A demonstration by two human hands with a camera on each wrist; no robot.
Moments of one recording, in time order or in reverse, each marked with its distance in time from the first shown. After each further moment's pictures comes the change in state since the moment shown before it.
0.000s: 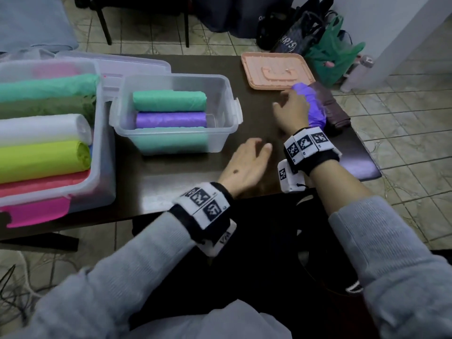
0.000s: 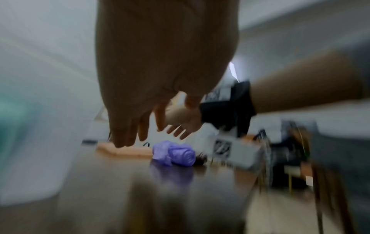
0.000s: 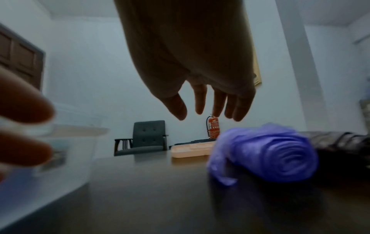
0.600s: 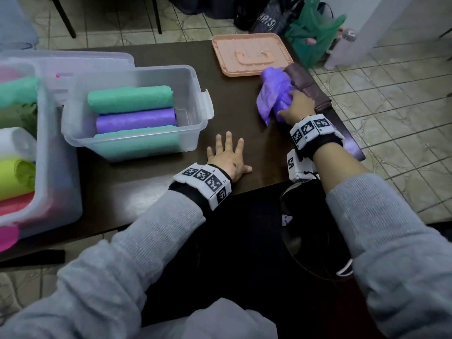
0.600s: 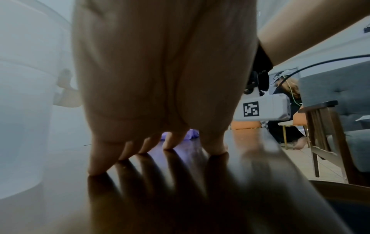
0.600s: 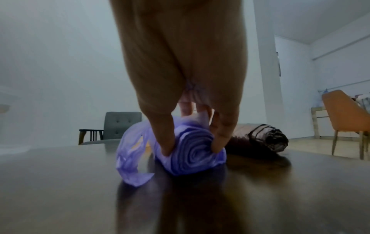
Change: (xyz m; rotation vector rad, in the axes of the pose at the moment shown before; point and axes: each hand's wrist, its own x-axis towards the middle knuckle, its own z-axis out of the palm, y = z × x) left_hand 0.061 -0.022 0.038 0.750 -0.402 -0.099; right_hand 0.027 0.069 -0.029 -0.287 -0.175 0.116
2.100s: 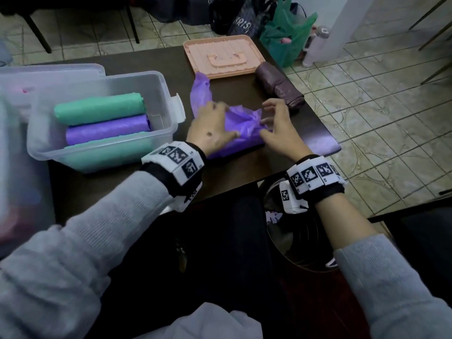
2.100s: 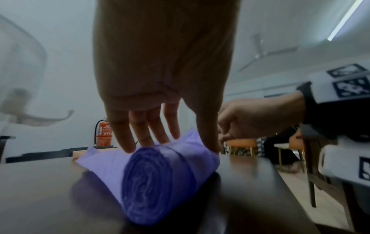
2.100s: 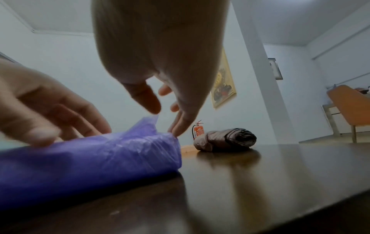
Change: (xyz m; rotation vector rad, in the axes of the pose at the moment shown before) left_hand 0.007 0.018 -0.048 -0.210 0.509 0.214; right_hand -0.065 0.042 0.016 0.646 0.068 -0.374
